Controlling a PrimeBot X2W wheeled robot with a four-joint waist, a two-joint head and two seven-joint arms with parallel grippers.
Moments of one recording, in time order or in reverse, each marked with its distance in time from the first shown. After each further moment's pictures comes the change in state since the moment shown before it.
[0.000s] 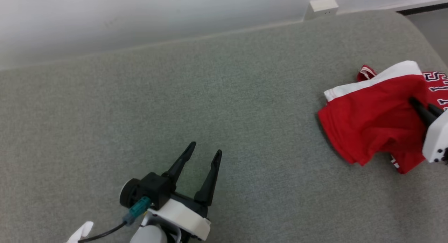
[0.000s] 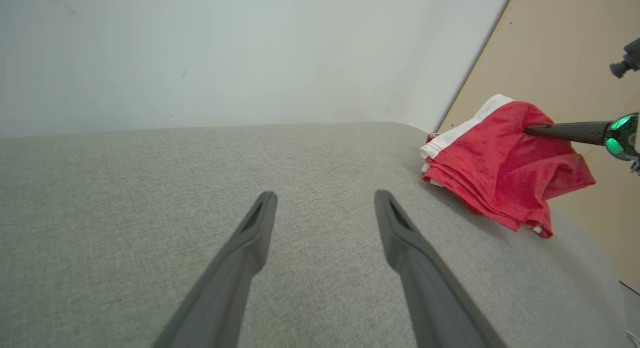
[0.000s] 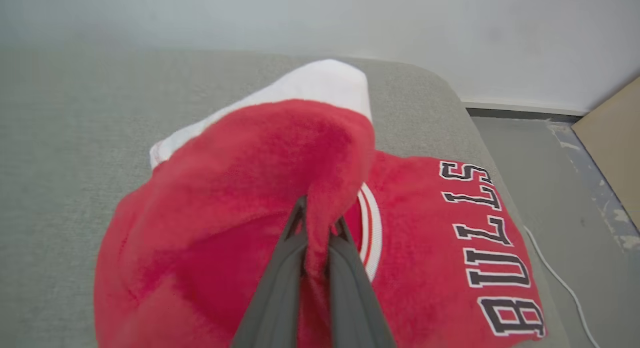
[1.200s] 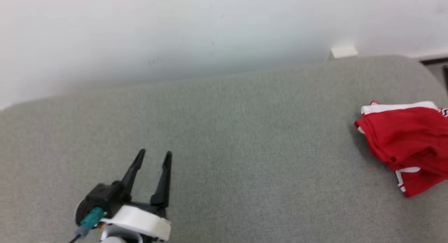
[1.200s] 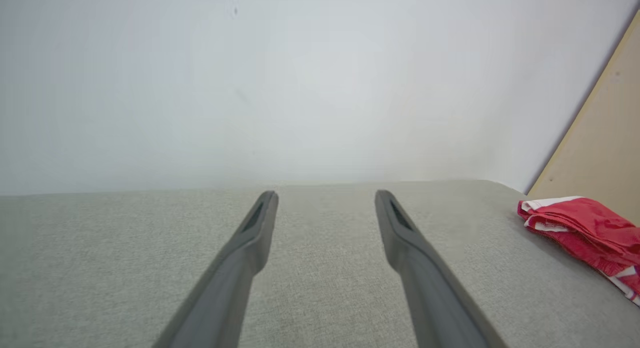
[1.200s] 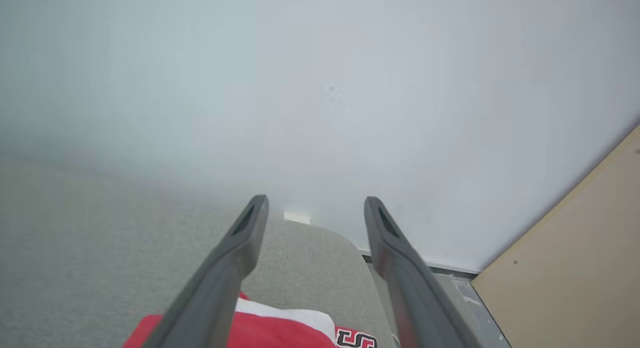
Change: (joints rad) left arm 0.066 0.047 0.152 -0.032 -0.041 0.049 0.001; right arm -0.177 -0.029 0.062 0.316 -0.237 0.001 -0.399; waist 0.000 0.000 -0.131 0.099
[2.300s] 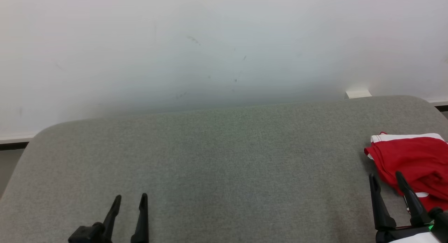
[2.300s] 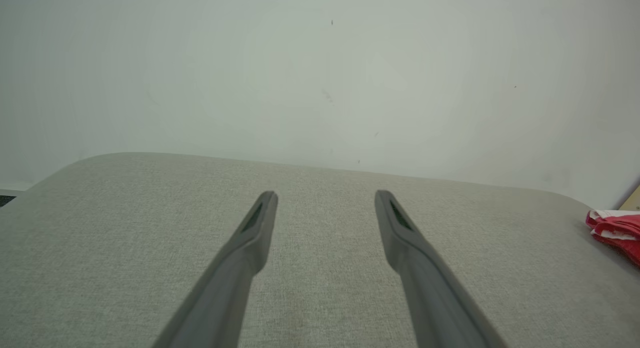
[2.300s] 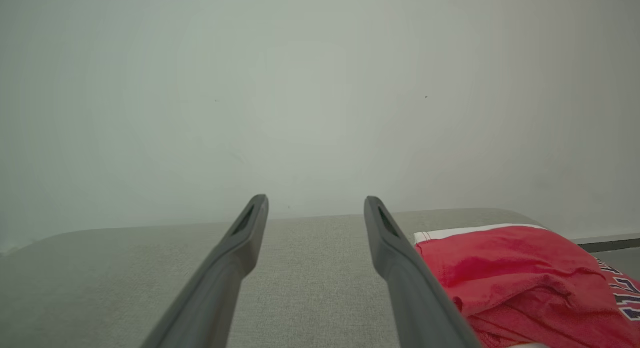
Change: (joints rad) left arm 0.201 -0.067 0.206 0.029 0.065 -0.036 -0.001; right arm 0.931 0.391 -0.644 -0.818 -0.249 0.000 -0.004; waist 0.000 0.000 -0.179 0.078
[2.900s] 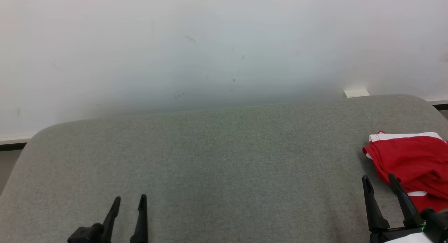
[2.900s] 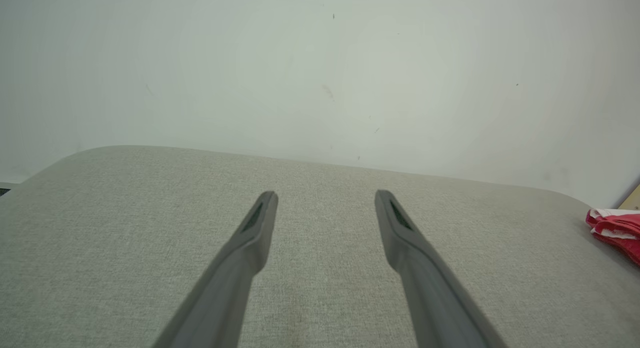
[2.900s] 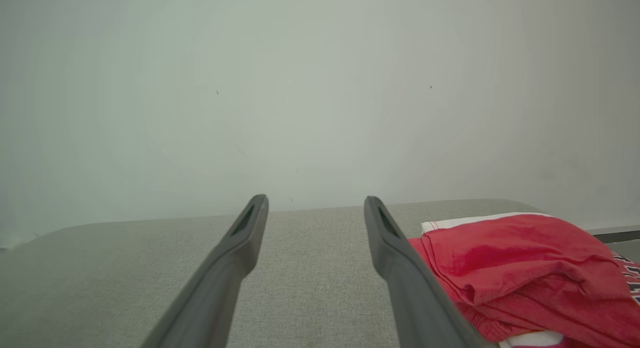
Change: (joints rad) left arm -0.003 -0.008 0.013 0.021 0.005 -0.009 0.000; right arm -0.005 0.027 0.017 0.027 -0.011 0.000 0.000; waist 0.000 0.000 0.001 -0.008
